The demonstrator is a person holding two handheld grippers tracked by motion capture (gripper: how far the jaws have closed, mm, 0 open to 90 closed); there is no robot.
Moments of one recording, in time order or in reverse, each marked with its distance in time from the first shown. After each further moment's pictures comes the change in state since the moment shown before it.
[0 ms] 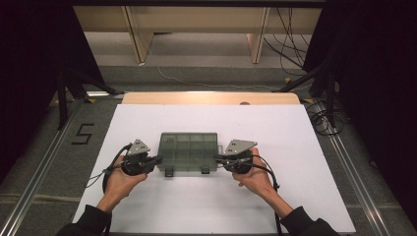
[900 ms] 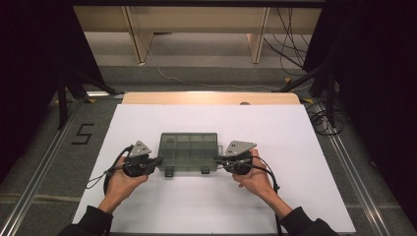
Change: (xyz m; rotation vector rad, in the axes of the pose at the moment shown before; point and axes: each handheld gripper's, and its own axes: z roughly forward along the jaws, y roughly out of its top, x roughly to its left) left arm -0.002 -0.004 0.003 0.016 0.003 0.012; right arm 0.001 -0.005 0.003 0.011 -0.002 0.004
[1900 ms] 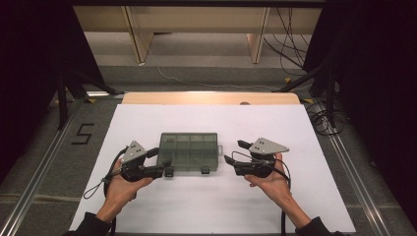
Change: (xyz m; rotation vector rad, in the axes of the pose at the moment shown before) left arm -0.025 0.008 -0.024 -0.243 -0.014 -0.053; right arm -0.004 -0.007 -0.060 -0.230 -0.135 0.174
